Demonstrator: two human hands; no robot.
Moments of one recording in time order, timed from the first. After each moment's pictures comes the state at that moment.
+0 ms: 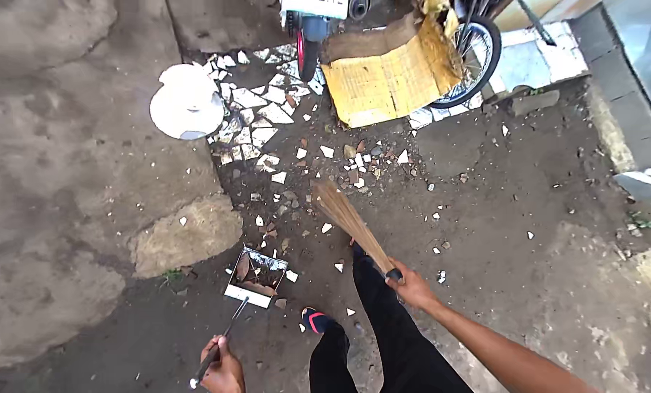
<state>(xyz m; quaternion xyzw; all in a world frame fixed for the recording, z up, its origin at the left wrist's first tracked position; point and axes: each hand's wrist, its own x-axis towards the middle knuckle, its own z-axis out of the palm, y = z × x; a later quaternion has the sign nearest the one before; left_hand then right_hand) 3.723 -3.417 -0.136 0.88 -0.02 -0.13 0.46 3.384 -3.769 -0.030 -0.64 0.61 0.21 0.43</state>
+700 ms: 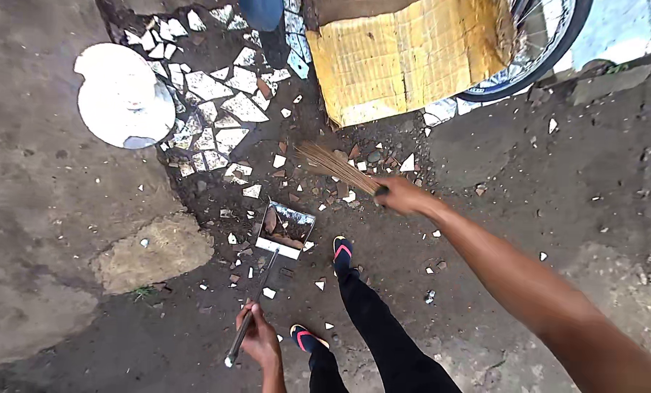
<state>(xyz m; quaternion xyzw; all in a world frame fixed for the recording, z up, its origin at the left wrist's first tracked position) 3.627 -3.807 -0.145 0.84 0.01 -0.15 0.52 3.486 -4.263 -0.096 -0.73 0.44 0.31 0.42</state>
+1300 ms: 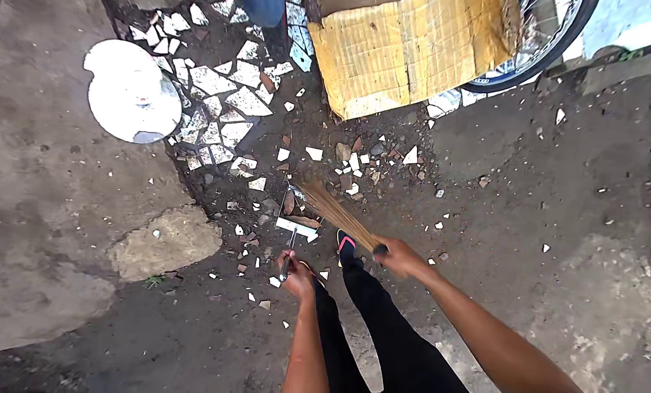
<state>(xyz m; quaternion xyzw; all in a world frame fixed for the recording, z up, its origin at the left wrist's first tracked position) 3.604 -3.911 -0.172 0.91 -0.01 -0.18 0.38 3.425 -4.109 -0.076 -0.61 0.49 0.35 0.51</state>
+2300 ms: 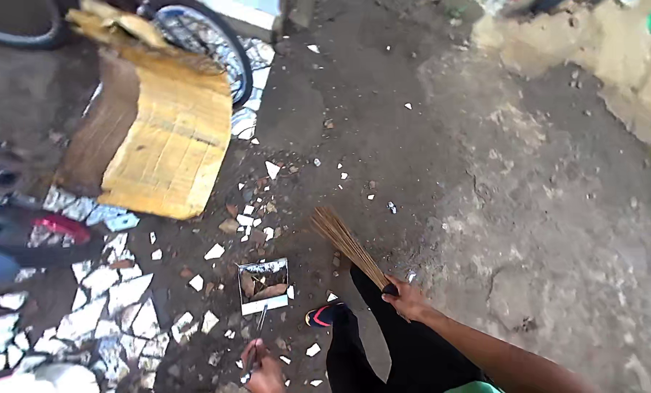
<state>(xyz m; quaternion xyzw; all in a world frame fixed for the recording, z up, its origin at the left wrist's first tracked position) 3.590 -3.879 -0.102 0.80 -0.41 -0.34 0.27 3.206 -3.805 -0.024 -0.23 0.81 0.02 0.54</state>
